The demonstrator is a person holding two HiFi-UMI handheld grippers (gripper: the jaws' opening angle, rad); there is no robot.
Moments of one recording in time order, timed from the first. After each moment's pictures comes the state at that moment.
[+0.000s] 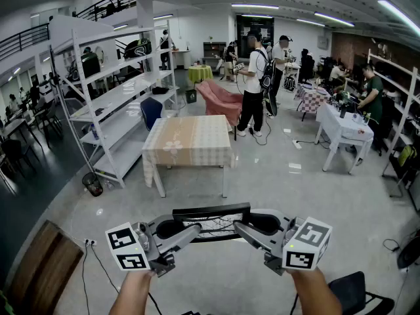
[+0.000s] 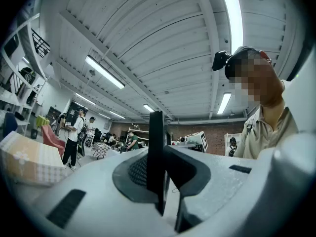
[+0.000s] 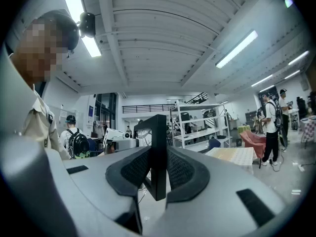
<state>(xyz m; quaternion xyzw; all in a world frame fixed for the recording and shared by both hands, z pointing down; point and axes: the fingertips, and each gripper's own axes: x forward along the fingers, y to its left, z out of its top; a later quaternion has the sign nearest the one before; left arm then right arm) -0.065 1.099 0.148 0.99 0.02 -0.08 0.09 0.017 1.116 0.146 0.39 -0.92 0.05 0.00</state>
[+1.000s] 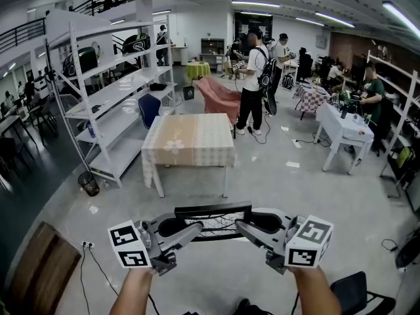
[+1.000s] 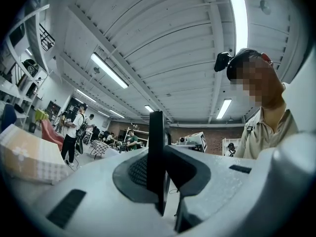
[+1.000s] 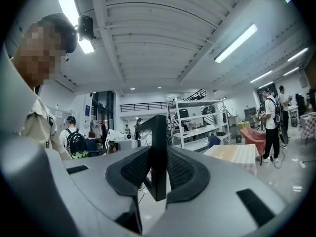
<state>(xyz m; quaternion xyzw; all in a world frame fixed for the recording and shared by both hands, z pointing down) -0.109 1.019 0.167 0.99 0.04 -0.09 0.12 -0.028 1.040 0.162 0.40 -0.92 0.07 0.01</state>
